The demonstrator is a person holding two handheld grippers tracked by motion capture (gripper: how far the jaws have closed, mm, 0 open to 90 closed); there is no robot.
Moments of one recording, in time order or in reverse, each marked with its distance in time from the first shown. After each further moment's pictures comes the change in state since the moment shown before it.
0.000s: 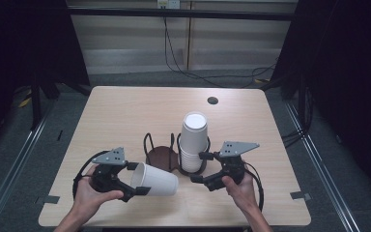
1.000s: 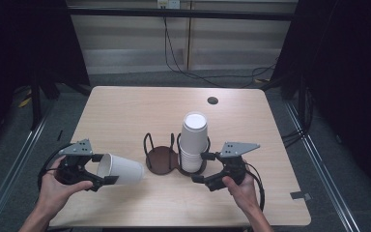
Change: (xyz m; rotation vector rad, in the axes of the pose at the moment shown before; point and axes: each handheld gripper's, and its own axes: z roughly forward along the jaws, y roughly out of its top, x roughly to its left) left arm 0.036 -0.021 -0.062 0.072 0.195 -0.062; right arm 0.000 -0.002 -0.002 0.019 -0.028 -0.001
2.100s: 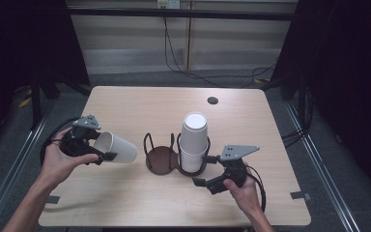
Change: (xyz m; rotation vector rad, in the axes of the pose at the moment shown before) left arm 0.037 0.055 0.004 0.175 0.143 0.035; right arm 0.000 -0.009 -0.001 0.044 -0.004 0.000
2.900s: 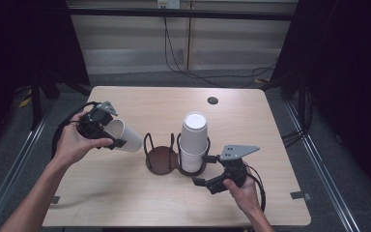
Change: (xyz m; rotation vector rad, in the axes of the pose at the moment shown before) left arm 0.015 0.049 0.024 0.148 0.055 0.065; right arm 0.001 0.001 0.000 -0.007 -0.003 -0.006
